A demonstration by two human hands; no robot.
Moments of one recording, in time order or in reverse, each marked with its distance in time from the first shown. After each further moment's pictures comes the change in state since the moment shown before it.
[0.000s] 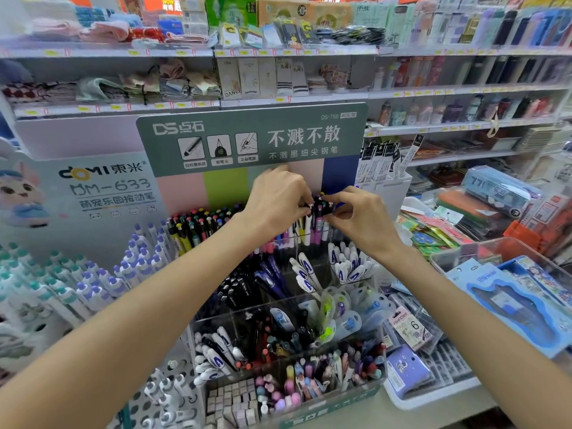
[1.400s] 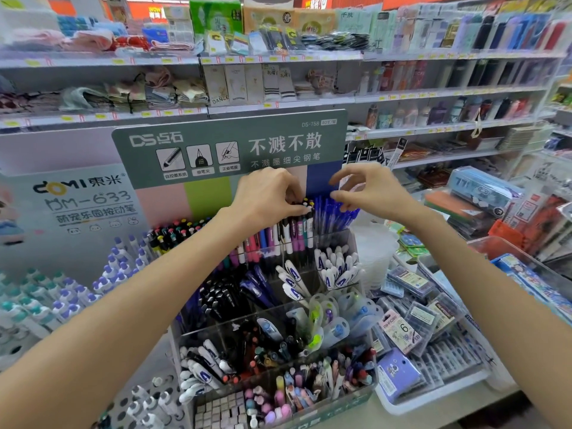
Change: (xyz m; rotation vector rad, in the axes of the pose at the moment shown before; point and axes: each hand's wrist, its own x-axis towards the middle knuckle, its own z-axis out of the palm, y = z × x) left_hand 0.018 -0.001 -0.006 -0.125 -0.072 -0.062; right_hand 0.033 0.004 -0.060 0.237 -0.209 0.230
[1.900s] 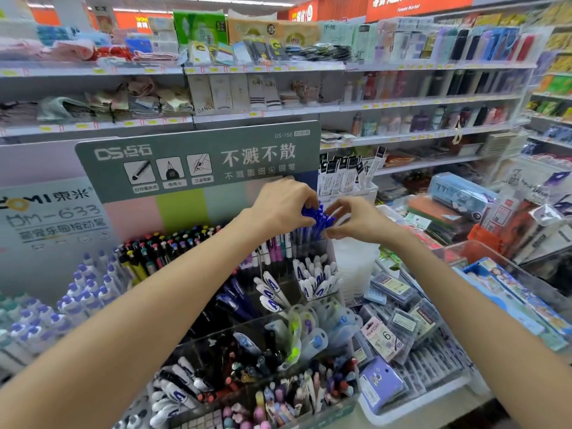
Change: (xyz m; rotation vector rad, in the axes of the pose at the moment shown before) left_hand 0.037 0.041 0.026 0.092 -0.091 0.187; right_hand -0.010 0.034 -0.004 0.008 -0.145 0.266
